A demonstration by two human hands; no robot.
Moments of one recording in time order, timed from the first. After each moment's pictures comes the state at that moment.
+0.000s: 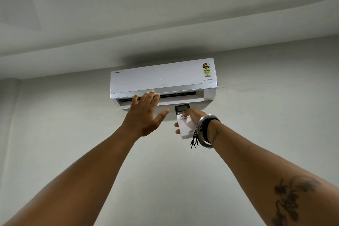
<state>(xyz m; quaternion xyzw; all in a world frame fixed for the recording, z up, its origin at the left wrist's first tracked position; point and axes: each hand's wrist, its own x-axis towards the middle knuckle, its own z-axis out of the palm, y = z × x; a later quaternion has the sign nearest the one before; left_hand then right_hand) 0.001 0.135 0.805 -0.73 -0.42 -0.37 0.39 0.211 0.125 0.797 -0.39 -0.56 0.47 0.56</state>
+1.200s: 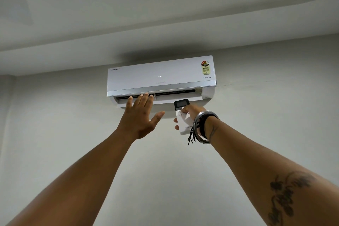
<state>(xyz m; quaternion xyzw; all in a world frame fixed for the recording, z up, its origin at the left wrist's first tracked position) -0.002 0.154 0.794 -0.71 -0.45 -0.37 0.39 0.218 0.146 0.805 -0.38 -0.56 0.44 0.58</state>
